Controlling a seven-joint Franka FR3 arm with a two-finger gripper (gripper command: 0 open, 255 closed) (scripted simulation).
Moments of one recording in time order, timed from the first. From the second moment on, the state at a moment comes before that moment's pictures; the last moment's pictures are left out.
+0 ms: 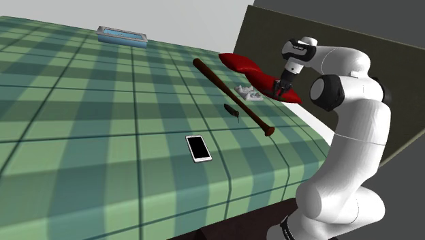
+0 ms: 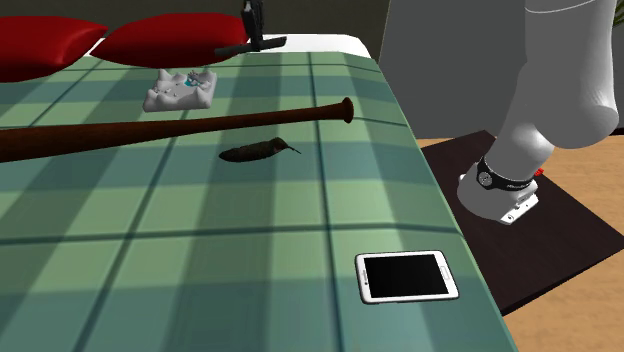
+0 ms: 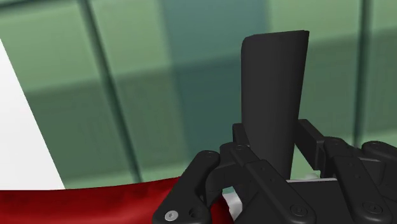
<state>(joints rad) -0.61 0.48 -0.21 -1.23 0.17 1.66 -0.43</state>
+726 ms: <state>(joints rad) -0.61 0.48 -0.21 -1.38 0.17 1.80 -0.45</state>
